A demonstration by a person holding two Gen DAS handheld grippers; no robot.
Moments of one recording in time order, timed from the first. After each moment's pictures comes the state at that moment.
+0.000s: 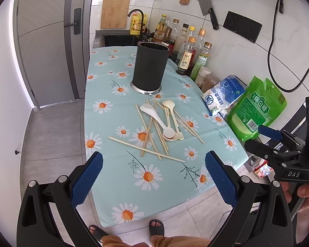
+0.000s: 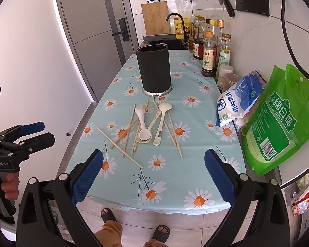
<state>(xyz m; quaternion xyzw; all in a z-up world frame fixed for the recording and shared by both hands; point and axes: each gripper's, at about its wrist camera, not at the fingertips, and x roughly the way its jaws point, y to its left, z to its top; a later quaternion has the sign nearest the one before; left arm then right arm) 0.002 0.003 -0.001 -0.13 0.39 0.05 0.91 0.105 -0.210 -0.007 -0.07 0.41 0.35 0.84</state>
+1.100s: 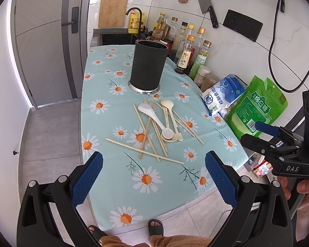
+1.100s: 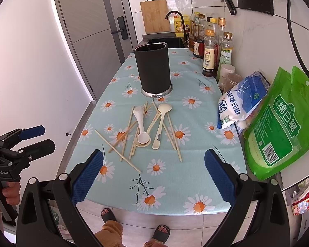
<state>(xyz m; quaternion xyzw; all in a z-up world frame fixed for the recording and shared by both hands) 0.011 0.004 -0.007 -0.13 0.40 0.05 0.91 0.112 -0.197 -0.009 -0.07 0.41 0.35 0.84</state>
